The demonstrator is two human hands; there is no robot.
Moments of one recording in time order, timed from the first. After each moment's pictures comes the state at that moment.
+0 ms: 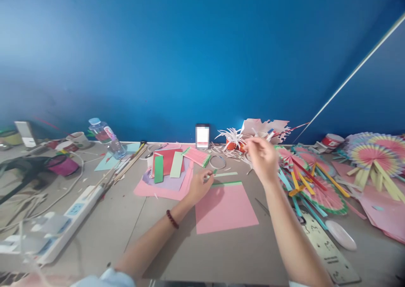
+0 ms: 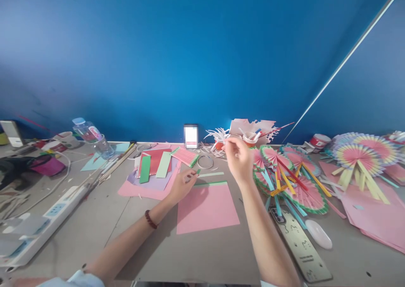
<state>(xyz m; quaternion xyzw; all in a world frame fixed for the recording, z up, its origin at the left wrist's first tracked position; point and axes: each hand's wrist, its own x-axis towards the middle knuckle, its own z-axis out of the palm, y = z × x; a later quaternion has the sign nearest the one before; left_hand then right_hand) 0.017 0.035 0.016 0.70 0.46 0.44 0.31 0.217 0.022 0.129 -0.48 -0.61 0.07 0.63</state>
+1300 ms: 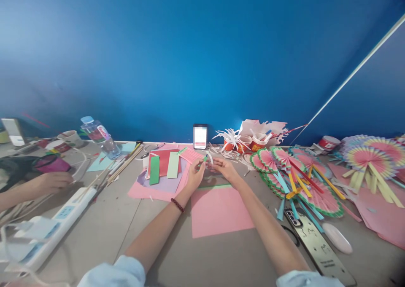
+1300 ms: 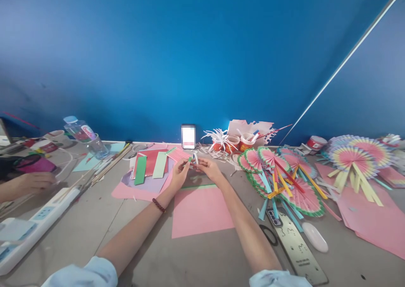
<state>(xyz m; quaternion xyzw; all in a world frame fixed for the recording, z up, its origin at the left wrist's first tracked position) 0.025 0.077 0.000 0.61 0.39 0.57 0.39 0.177 0.078 0.021 -0.39 -0.52 0.59 0.48</state>
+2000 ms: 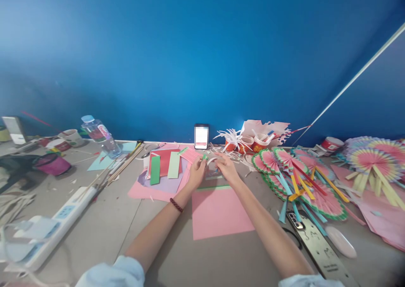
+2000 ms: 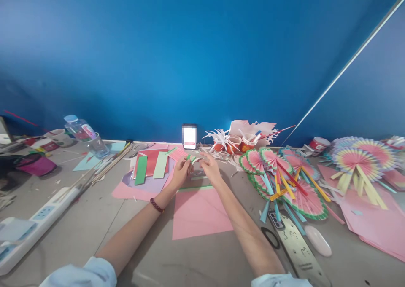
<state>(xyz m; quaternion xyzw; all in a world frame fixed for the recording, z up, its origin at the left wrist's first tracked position) 0.031 0.074 0.016 0.55 0.41 0.55 0.49 0.168 0.074 0.029 -0.50 -0.52 0.47 0.52</state>
